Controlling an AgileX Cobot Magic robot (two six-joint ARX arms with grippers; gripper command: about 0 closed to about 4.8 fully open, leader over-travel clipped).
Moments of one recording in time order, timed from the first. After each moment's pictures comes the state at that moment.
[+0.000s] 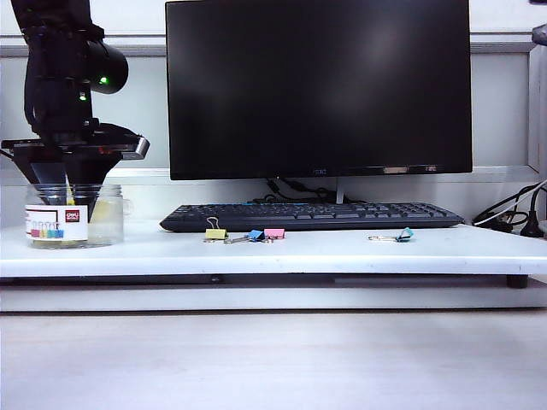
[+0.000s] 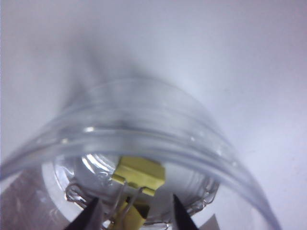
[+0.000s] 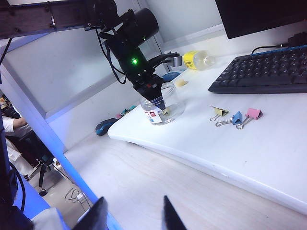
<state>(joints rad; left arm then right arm) -0.20 1.99 1.77 -1.19 0.00 0.16 0.08 0.00 0.12 -0.03 -0.86 0.48</state>
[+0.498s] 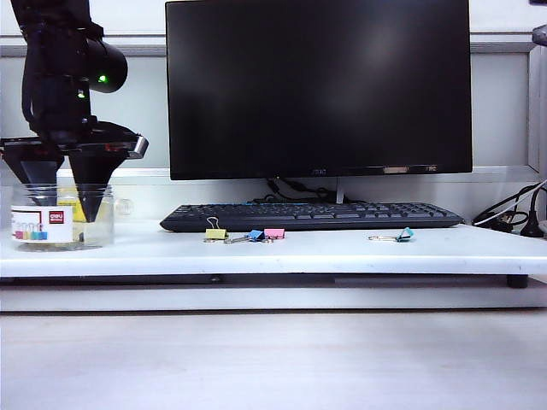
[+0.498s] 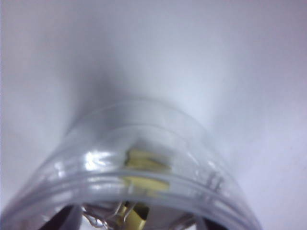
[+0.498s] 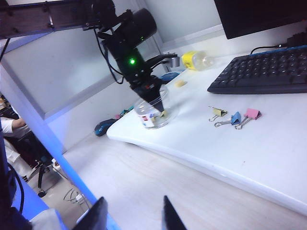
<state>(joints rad) -0.20 1.99 1.77 -1.21 0.00 0.16 0.08 0.00 0.12 -0.03 -0.85 0.48</state>
